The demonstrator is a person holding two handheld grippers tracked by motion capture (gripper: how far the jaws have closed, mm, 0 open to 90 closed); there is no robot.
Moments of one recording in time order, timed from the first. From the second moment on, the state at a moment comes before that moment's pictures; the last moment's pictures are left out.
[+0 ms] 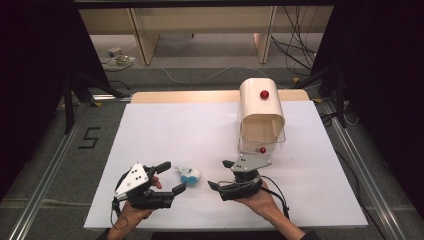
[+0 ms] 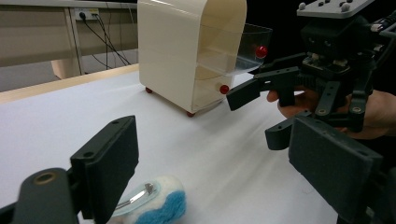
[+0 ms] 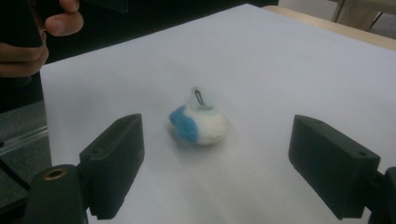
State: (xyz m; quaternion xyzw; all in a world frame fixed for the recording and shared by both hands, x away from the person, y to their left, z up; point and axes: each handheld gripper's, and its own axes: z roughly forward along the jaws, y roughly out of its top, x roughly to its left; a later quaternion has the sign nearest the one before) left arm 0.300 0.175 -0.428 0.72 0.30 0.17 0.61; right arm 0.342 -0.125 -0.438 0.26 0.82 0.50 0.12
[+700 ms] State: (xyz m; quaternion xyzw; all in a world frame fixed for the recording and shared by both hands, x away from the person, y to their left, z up) left arm 0.300 0.176 -0.428 0.71 0.30 0.17 0.61; right arm 0.365 -0.092 -0.448 0.25 0.84 0.48 0.08
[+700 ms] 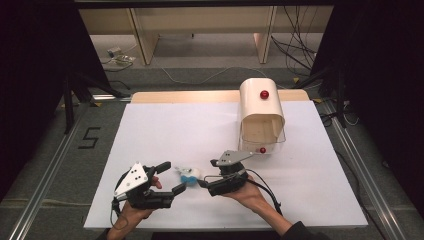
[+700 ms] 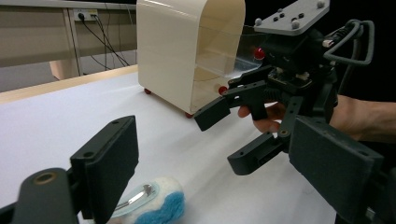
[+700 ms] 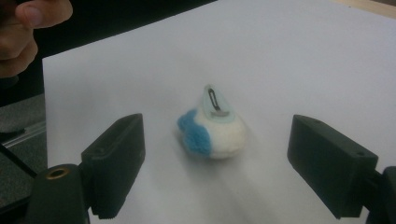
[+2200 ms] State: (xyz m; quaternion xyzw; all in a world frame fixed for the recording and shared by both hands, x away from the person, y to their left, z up) left arm 0.300 0.177 -0.428 0.71 0.29 0.16 0.62; right arm 0.400 -0.038 -0.475 0.22 0.89 0.40 0.04
